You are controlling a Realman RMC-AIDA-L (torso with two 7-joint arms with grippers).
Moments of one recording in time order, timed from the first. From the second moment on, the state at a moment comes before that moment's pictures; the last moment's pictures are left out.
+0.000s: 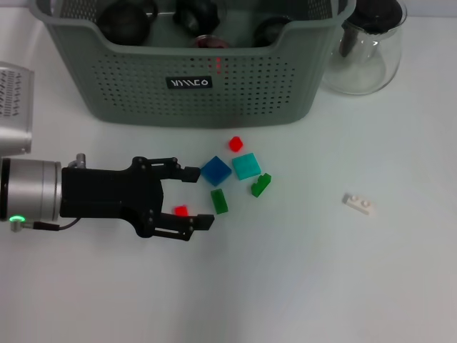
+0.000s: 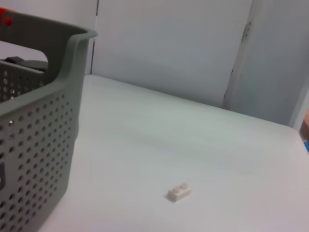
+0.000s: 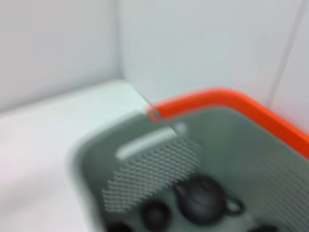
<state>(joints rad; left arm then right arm) -0.44 -2.15 0.74 0.77 2.14 1.68 -1.27 1.09 2.09 -1.19 -1.19 -2.42 -1.31 2.49</state>
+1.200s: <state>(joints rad) -0.44 -2.15 0.74 0.77 2.17 1.67 -1.20 0.83 2.10 -1.36 -1.11 -2.71 -1.76 2.59</state>
